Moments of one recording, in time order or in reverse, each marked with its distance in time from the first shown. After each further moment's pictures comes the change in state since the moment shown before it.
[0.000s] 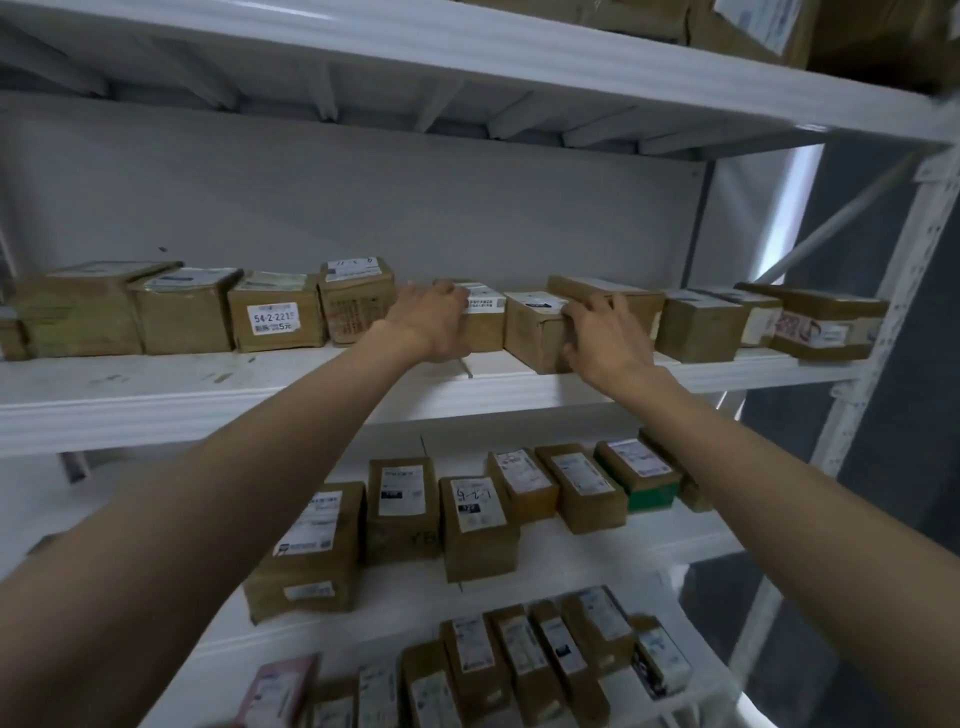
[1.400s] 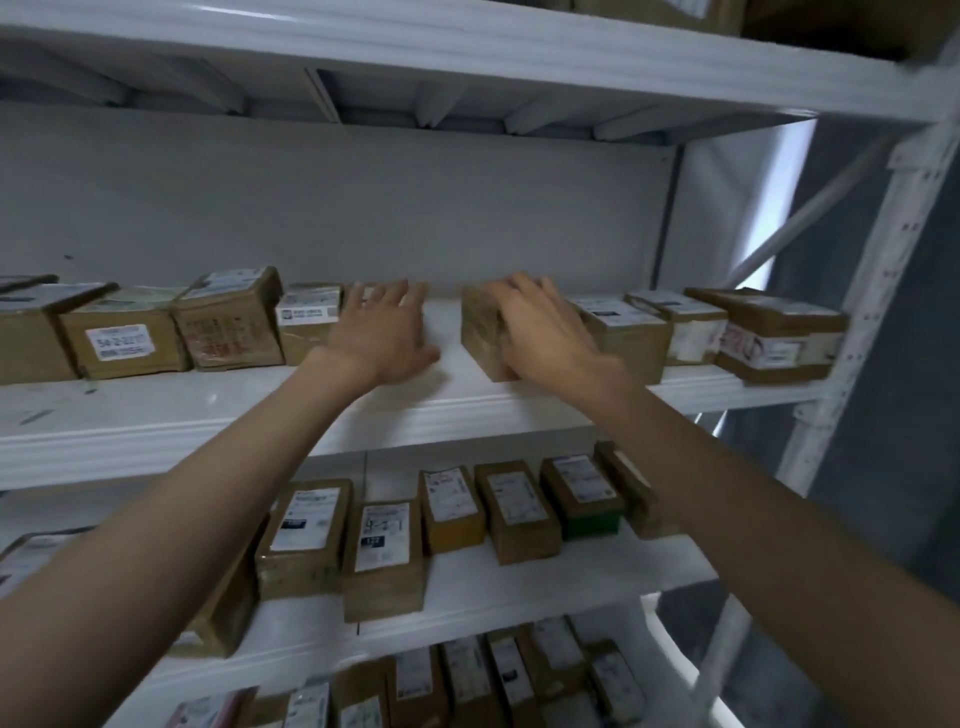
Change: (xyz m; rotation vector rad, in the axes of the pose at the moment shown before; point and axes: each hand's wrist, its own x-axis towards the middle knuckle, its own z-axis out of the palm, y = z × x) left_hand 0.063 0.100 0.004 0.033 0.047 -0.116; right_hand 0.045 0.090 -0.012 0.215 0.020 -0.284
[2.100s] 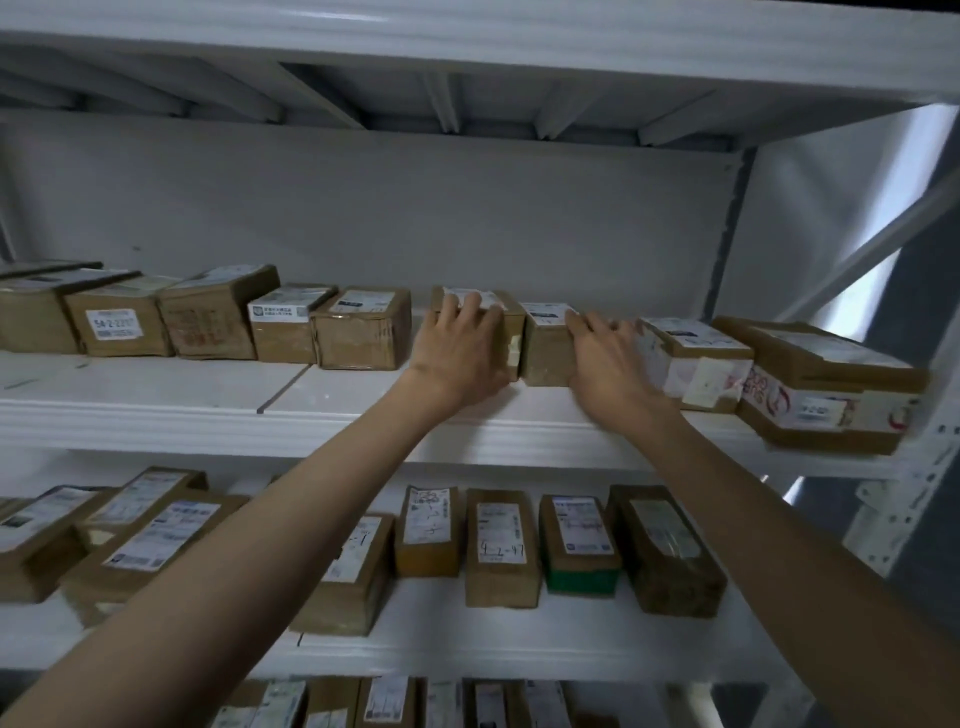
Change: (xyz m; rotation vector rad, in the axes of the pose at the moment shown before) left_hand 0.067 0.135 0.044 0.147 0.096 -0.078; right_hand 0.008 0.160 0.061 0.071 -0.034 0.117
